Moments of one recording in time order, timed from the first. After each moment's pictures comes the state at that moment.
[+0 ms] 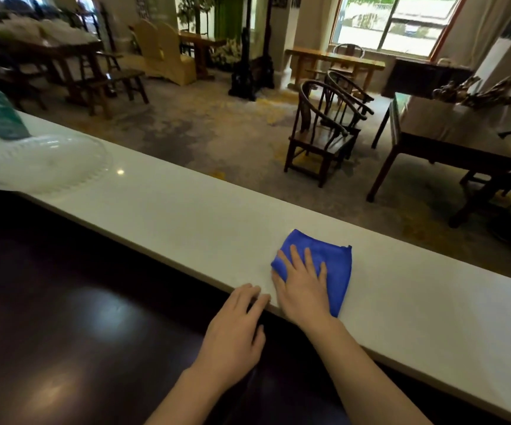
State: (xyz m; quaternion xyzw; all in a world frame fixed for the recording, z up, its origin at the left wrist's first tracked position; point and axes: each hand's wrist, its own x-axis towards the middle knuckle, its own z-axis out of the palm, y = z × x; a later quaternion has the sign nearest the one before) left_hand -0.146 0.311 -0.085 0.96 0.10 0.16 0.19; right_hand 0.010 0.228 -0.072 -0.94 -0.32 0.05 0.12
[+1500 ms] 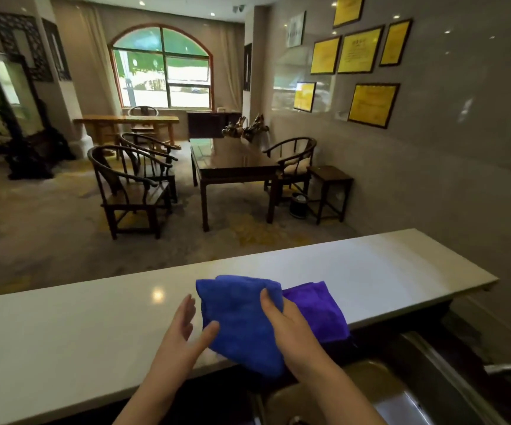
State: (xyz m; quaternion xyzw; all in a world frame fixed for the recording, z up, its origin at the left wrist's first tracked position) left_hand -0.013 0.048 -0.004 0.76 0.04 -0.03 0.64; right_hand -0.015 -0.152 0.046 -0.75 -0.03 0.03 0.66
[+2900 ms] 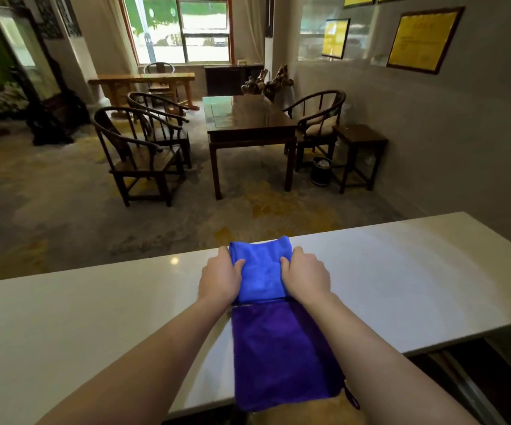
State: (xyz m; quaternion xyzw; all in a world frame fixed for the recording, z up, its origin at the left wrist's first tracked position) left_hand 0.226 -0.113 -0.051 0.94 0.12 0.07 0.32; right_hand 0.240 -0.282 -0.055 -0.98 0.05 -0.06 0.19
